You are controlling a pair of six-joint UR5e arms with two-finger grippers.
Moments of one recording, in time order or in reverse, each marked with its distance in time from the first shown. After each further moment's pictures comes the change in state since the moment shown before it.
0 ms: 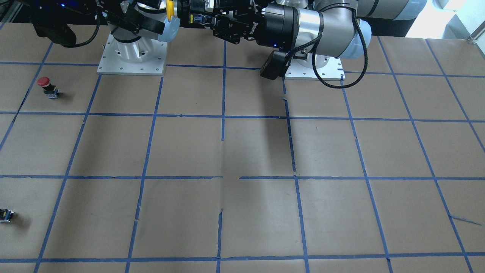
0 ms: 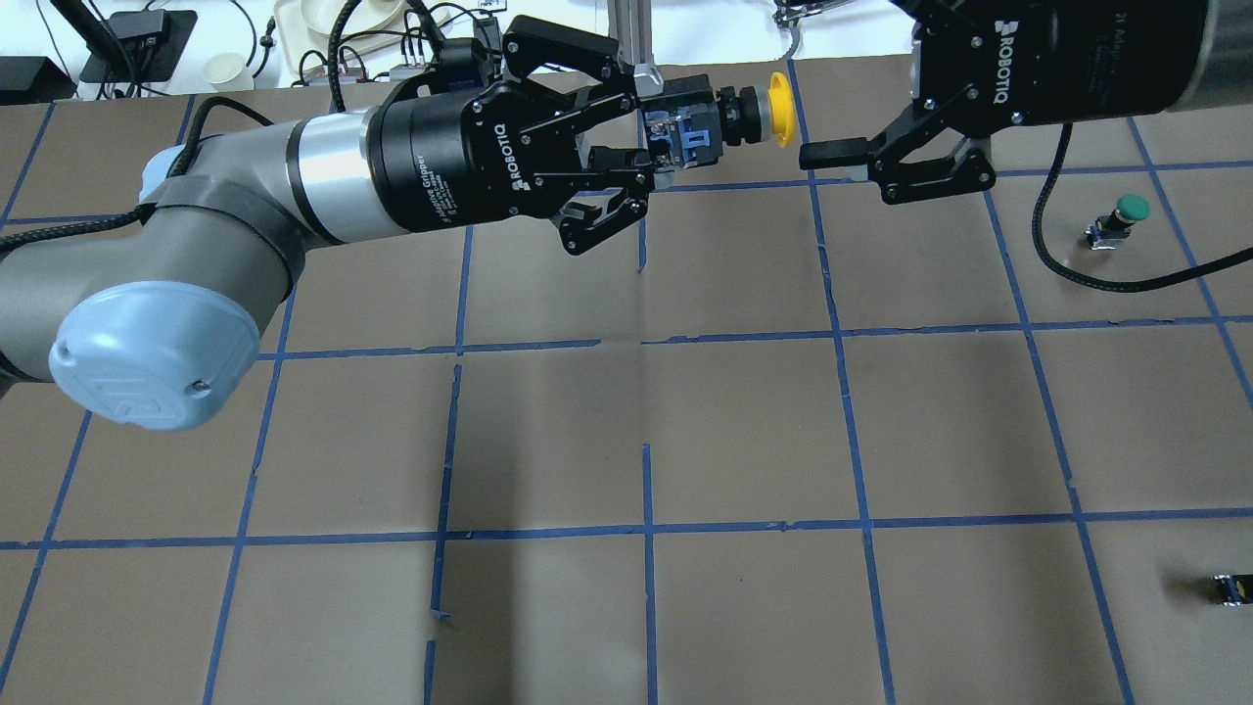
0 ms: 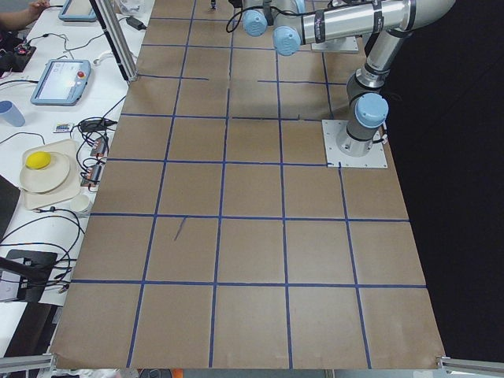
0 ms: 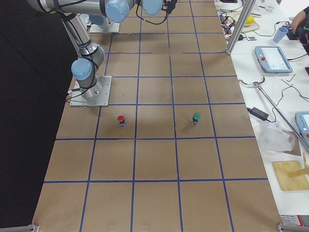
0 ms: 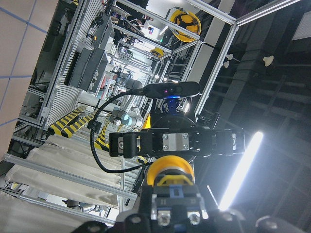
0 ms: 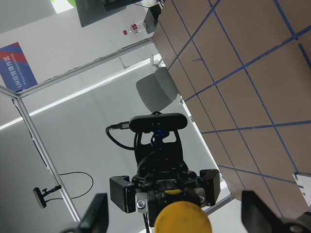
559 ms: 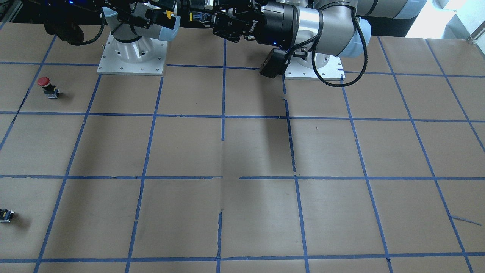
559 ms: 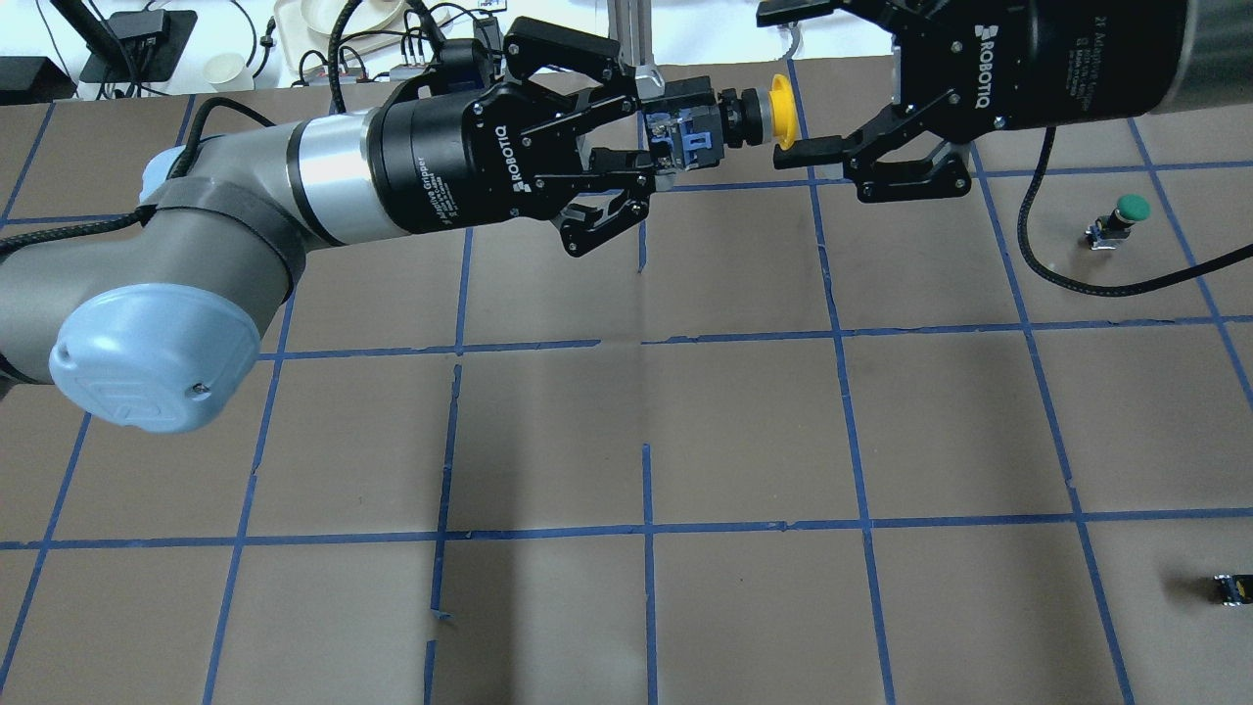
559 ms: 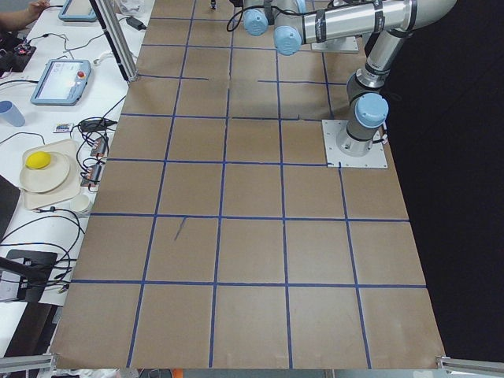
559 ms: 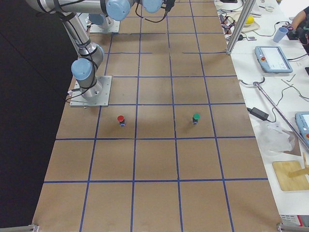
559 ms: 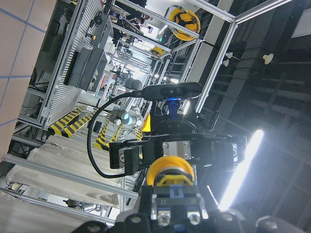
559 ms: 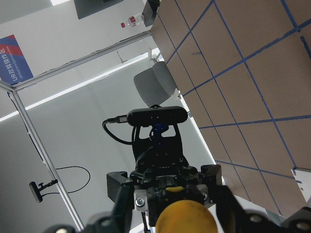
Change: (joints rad) left arm -0.001 0.008 -0.003 0.001 0.000 -0.001; right arm 0.022 -0.002 -0.002 -0.009 -0.005 0.004
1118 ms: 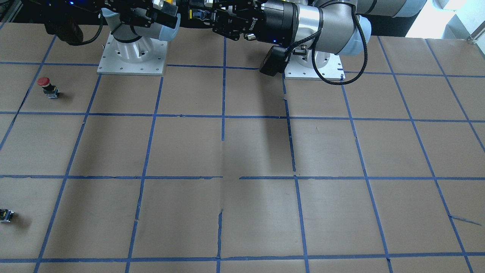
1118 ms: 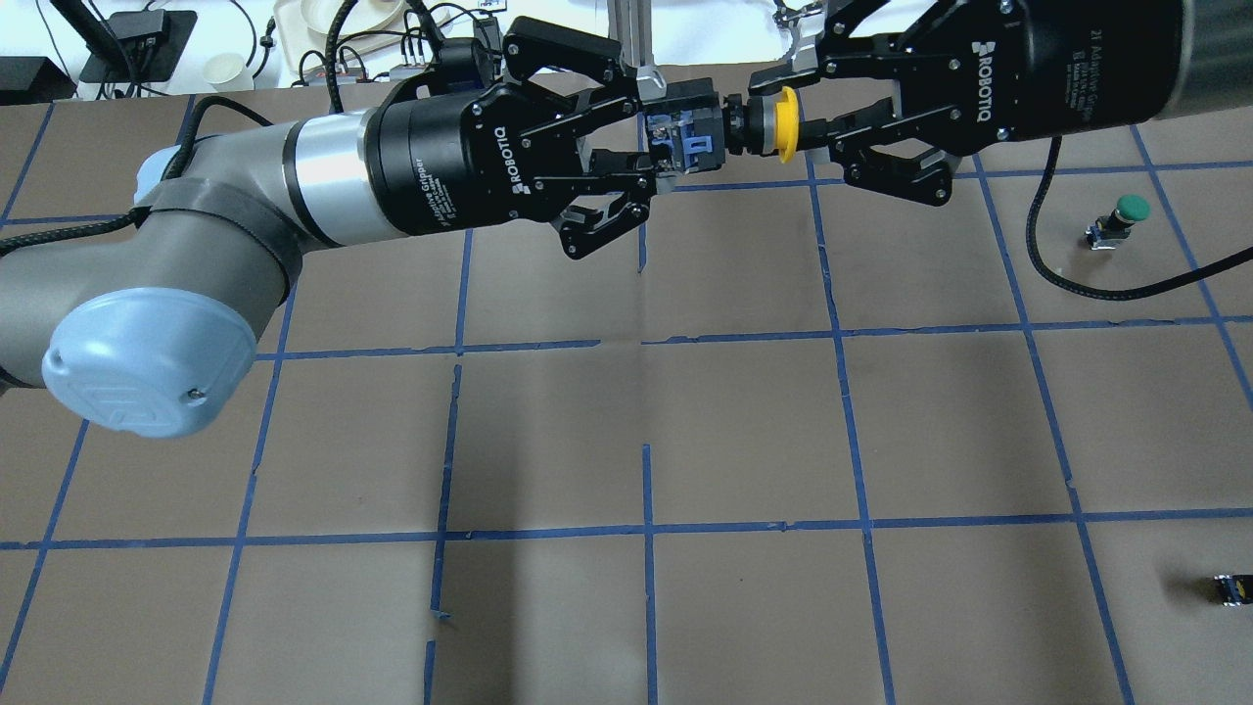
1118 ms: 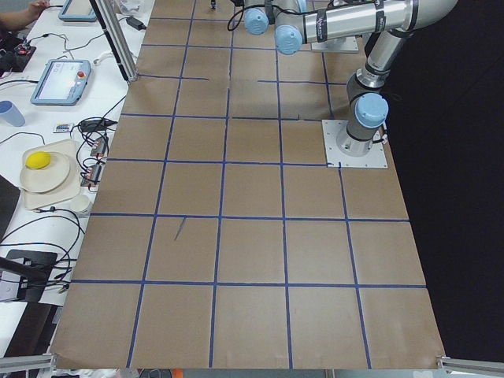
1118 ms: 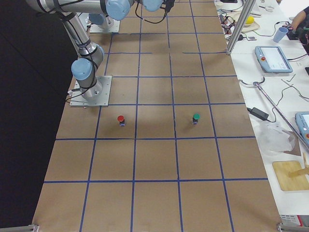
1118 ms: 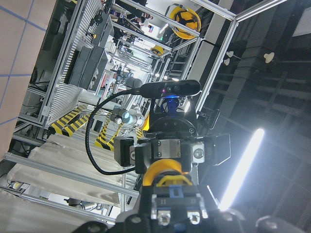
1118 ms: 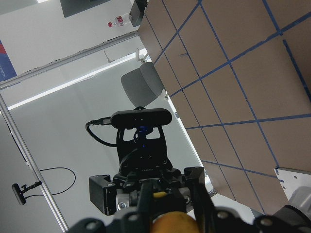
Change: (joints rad) left arm 0.000 0.001 0.001 0.000 0.001 -0.002; right arm 0.001 -0.001 -0.004 -0.002 -0.058 -0.002
